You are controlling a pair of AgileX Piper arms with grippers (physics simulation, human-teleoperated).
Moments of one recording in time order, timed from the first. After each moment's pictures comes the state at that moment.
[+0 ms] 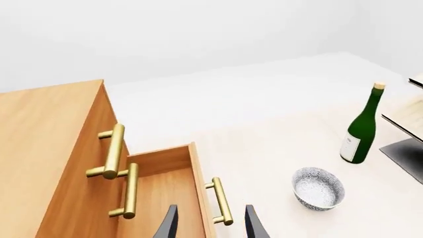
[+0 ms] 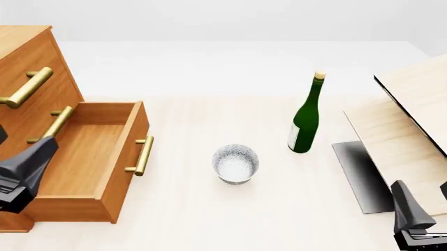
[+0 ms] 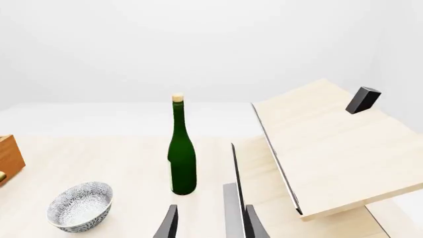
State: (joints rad) left arm -0.21 0.33 -0.49 0.33 0.06; right arm 0.00 0.01 0.00 0.00 0.00
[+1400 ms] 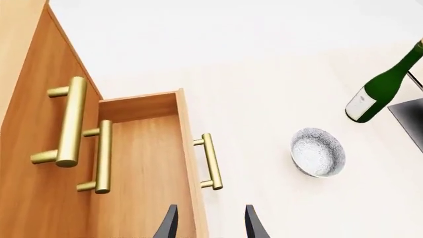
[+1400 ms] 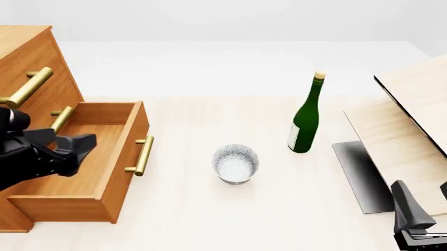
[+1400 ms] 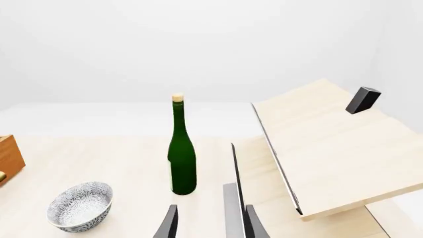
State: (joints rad) left arm -0.22 0.70 -0.64 0.49 -0.04; right arm 0.00 0.01 0.00 0.00 0.00
